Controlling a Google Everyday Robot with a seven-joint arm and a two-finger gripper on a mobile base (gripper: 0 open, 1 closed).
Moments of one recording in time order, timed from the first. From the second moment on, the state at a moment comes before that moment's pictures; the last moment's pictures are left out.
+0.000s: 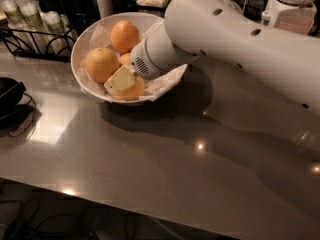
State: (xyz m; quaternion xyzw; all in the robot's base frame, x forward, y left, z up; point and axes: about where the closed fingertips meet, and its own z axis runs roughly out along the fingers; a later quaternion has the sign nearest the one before) arm 0.581 0.067 0.897 -0.40 0.82 0.19 0.36
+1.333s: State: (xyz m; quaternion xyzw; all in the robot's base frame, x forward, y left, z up) arm 0.594 0.072 0.861 -0.39 0.84 0.17 0.34
